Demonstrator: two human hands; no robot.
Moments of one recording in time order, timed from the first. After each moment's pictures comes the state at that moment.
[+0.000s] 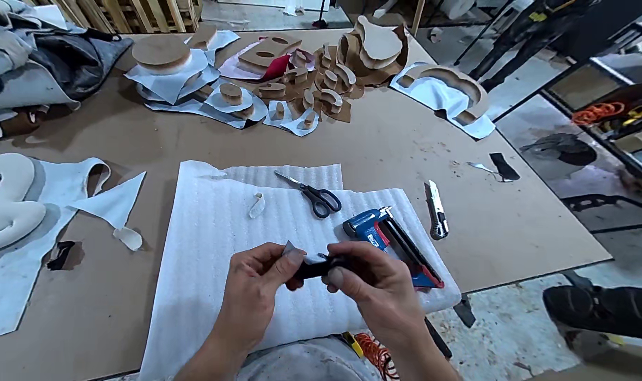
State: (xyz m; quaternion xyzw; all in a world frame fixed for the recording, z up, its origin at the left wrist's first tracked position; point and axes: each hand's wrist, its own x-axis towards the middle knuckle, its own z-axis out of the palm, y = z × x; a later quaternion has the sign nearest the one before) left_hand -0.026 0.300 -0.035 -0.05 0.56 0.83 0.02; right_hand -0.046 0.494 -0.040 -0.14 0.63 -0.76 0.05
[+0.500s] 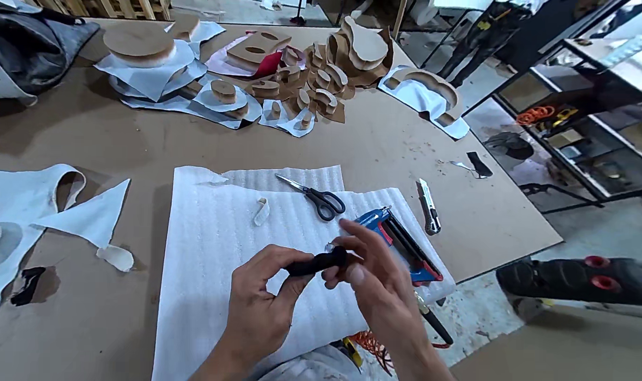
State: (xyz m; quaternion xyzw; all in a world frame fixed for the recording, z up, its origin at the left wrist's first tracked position) left_hand -0.044 0.257 -0.071 0.14 0.69 0.69 -0.16; right_hand -0.052 0.447 -0.039 -0.12 0.67 -0.73 0.03
